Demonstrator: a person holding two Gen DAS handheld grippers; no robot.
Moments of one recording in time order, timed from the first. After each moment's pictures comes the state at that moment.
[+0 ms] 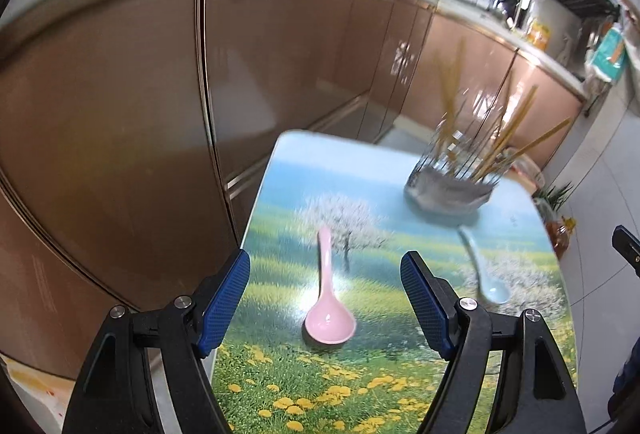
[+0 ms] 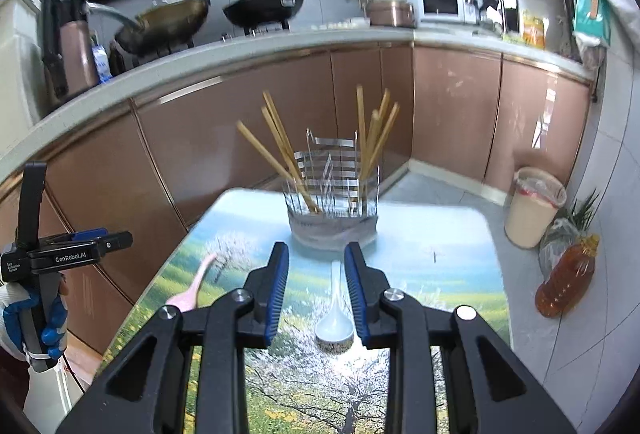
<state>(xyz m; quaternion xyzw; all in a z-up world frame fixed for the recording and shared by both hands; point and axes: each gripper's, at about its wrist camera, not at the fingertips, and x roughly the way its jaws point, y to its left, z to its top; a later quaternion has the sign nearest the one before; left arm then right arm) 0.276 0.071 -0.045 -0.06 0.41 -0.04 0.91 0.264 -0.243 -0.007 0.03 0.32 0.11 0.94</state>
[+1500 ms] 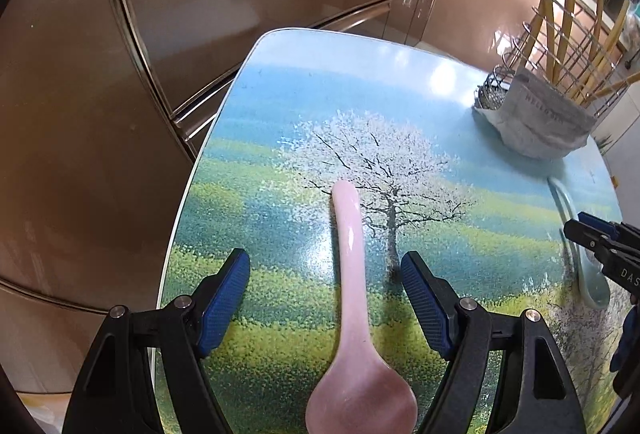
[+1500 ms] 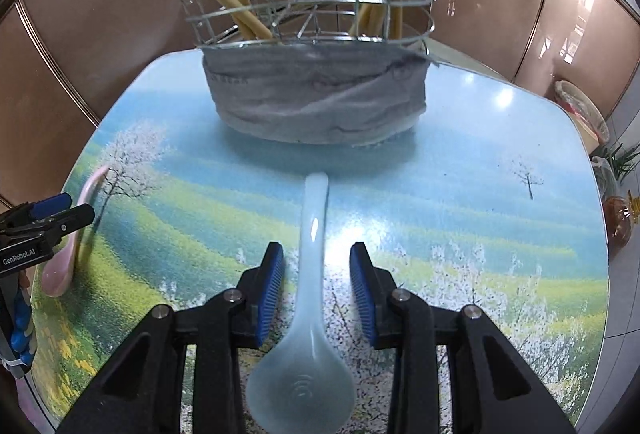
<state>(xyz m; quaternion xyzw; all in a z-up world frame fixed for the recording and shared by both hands) 0.377 0.049 -0.175 -0.02 0.52 -0.03 0.86 0.410 -0.214 -0.176 0.00 0.51 0.11 0.85</state>
